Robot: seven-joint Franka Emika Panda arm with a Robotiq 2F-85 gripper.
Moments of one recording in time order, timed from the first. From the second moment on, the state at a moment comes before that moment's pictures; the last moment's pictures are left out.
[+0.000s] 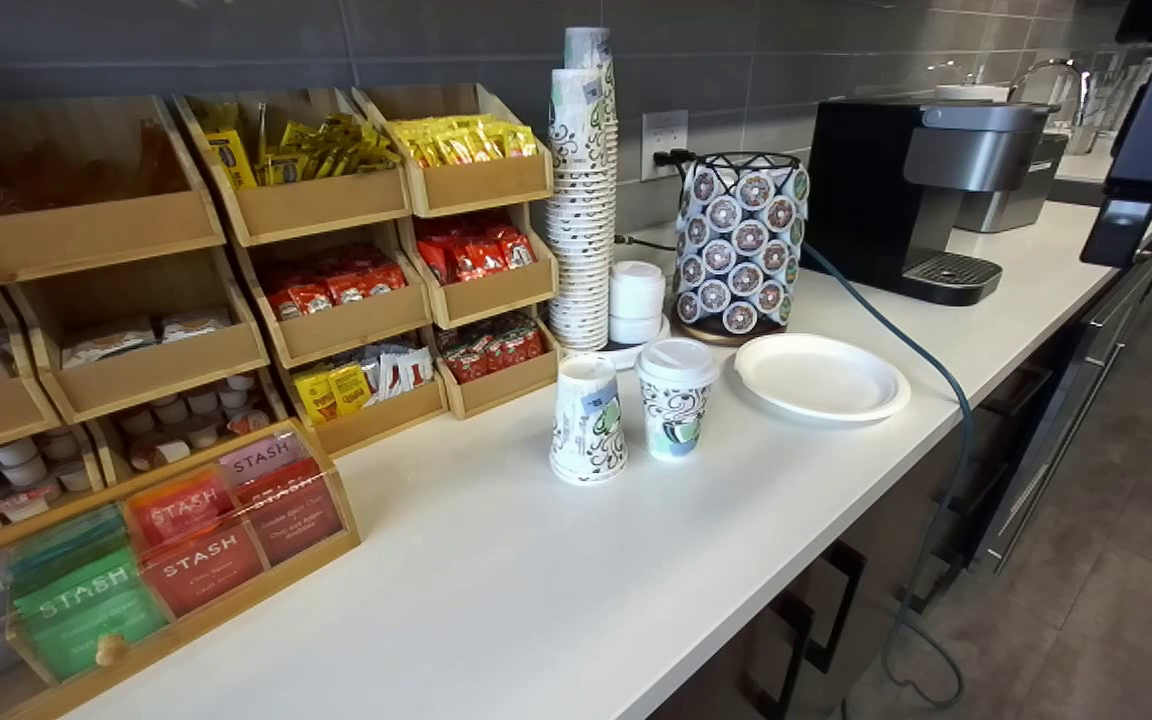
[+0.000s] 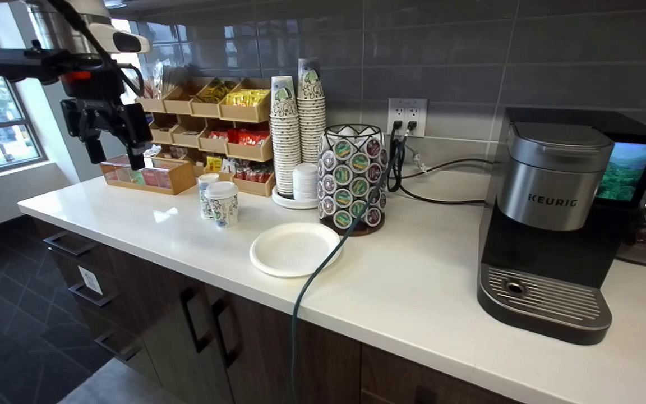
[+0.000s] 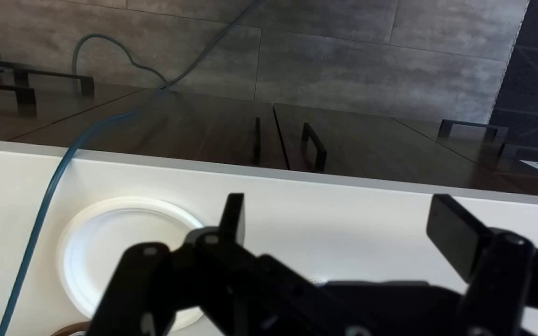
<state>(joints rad) -0.02 -0.60 0.01 -2.49 0.02 1.91 -0.03</state>
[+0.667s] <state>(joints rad) 0.05 -0.54 0.09 -2.45 0.06 2.05 0.03</state>
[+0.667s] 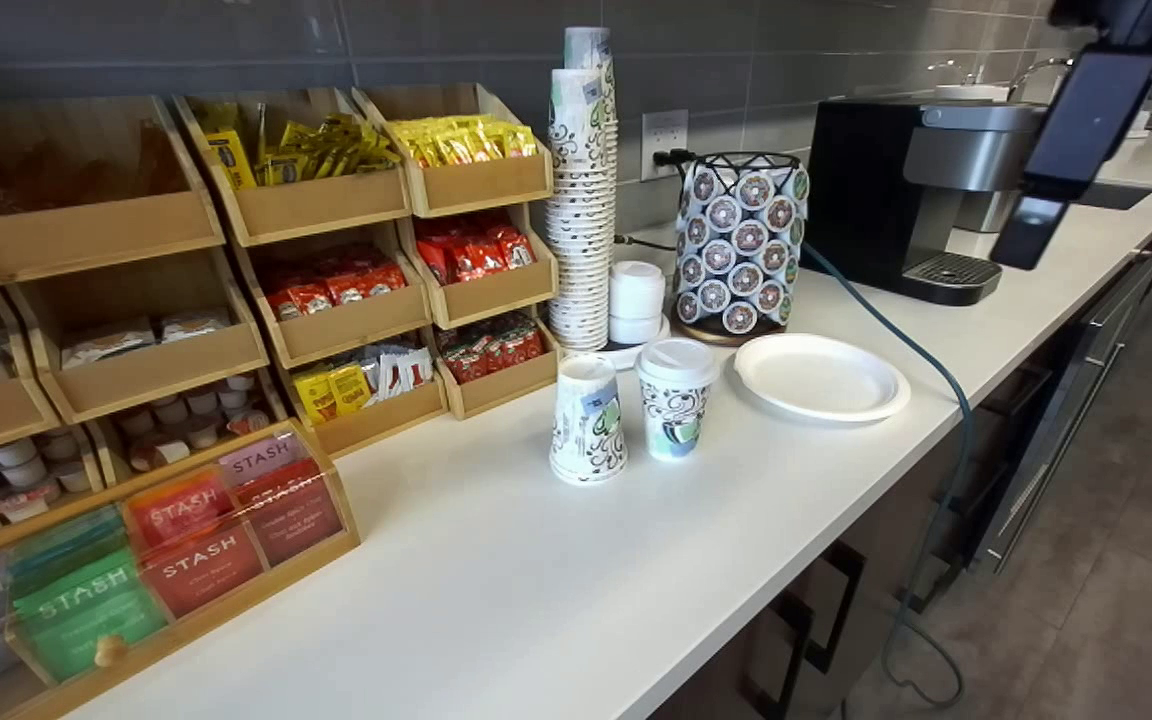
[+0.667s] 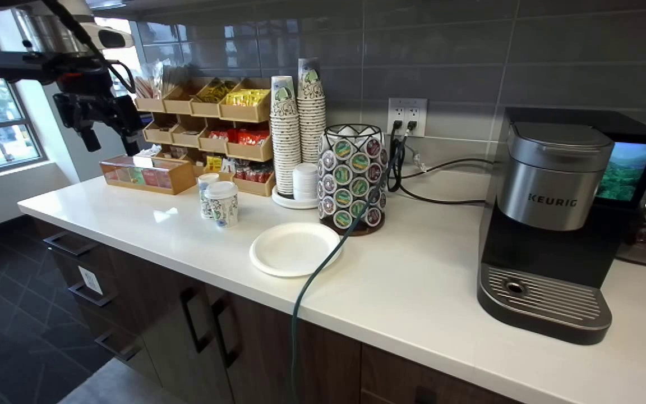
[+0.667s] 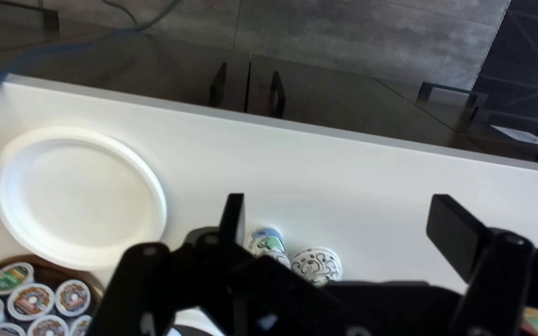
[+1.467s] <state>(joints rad) 0.02 -0.12 0.17 -2.04 -0.12 2.43 0.29</state>
